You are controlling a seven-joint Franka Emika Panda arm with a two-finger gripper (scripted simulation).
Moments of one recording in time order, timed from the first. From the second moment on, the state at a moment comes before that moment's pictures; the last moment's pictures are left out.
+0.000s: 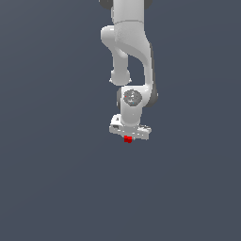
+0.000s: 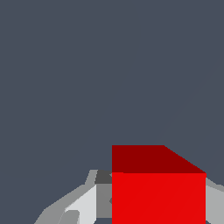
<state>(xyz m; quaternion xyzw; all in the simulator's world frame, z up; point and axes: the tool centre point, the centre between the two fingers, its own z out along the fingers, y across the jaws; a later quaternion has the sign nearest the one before) -0.038 0.043 0.030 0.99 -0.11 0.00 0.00</state>
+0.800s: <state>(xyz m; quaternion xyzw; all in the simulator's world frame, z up) -0.007 0.019 0.150 0.99 -0.11 0.00 0.00</state>
